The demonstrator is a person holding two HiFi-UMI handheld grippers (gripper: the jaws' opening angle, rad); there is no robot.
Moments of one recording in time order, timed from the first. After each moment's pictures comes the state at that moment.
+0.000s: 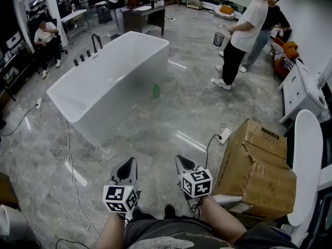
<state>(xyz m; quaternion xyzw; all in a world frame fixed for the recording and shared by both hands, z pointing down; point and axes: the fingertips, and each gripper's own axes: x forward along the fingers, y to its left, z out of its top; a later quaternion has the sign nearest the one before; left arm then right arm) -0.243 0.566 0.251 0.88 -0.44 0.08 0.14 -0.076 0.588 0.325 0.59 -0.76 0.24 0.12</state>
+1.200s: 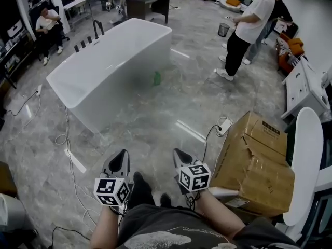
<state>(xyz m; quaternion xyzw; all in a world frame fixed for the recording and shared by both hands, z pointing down) -0.255 0.575 0.263 0.87 -0.46 0.09 0.15 -0.070 0.599 0.347 0.58 -0.76 0.26 0.10</state>
